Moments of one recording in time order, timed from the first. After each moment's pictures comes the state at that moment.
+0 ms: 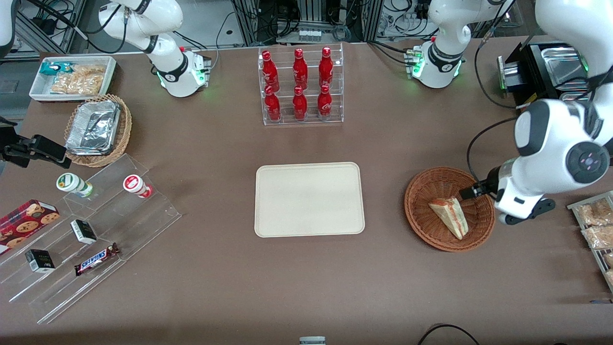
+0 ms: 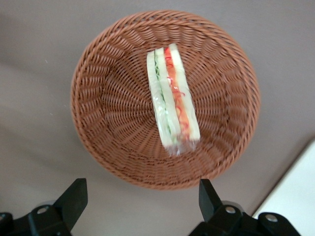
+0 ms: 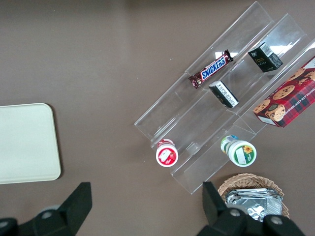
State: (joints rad) arm 0.16 0.34 -0.26 -1.75 0.04 1.86 -0.56
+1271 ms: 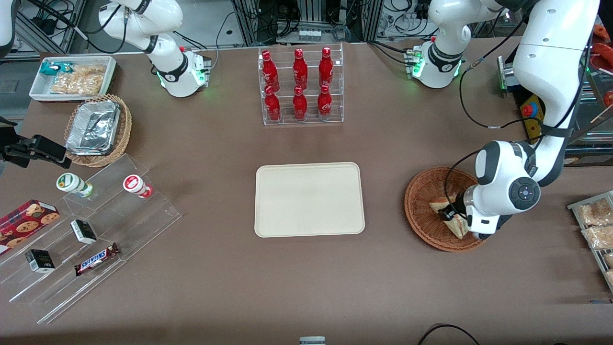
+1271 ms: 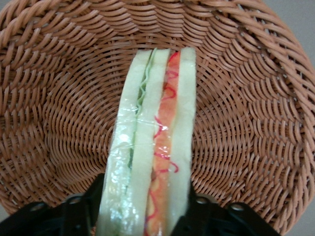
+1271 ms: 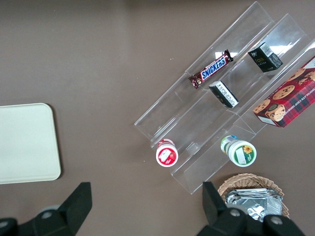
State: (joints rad) arm 0.15 0.51 -0.27 -1.88 0.06 2.19 -0.79
